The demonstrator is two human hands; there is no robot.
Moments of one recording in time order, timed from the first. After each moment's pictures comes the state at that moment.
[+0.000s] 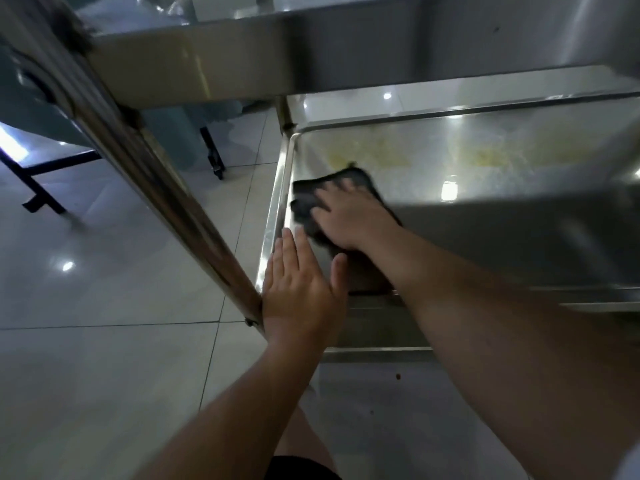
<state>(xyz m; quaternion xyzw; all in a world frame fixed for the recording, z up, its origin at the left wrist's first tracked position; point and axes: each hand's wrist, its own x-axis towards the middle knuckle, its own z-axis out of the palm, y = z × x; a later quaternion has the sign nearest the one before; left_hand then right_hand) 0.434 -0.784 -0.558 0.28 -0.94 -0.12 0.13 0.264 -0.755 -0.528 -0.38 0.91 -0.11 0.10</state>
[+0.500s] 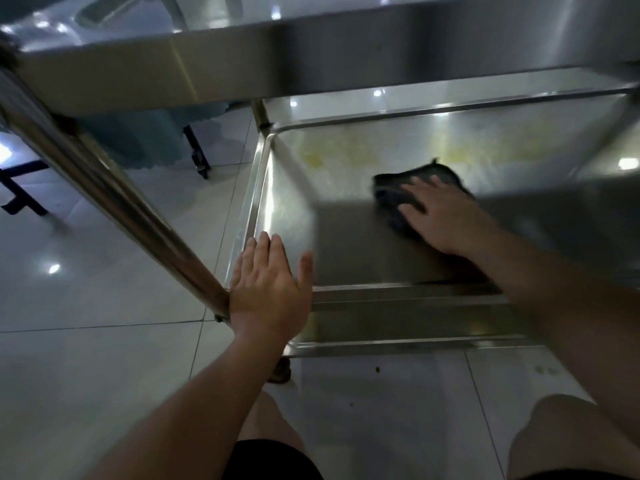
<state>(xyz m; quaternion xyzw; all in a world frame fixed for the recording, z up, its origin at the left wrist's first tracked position) 0.432 -0.783 -0.559 0.29 -0.95 -0.08 0.09 0.205 -0.574 -0.530 -0.30 0.94 -0.13 0.07</state>
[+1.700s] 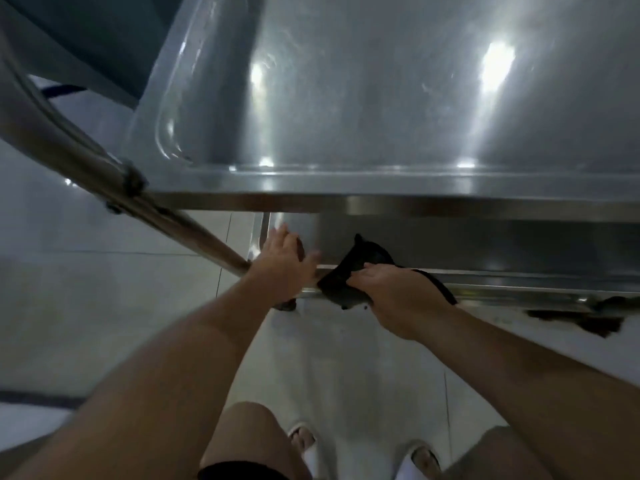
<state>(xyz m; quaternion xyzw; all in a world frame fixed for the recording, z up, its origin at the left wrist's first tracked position) 0.434 -0.790 -0.472 0.29 -0.90 -0.23 -0.24 0.350 -0.566 -0.451 -0.47 0.83 -0.10 0.29</state>
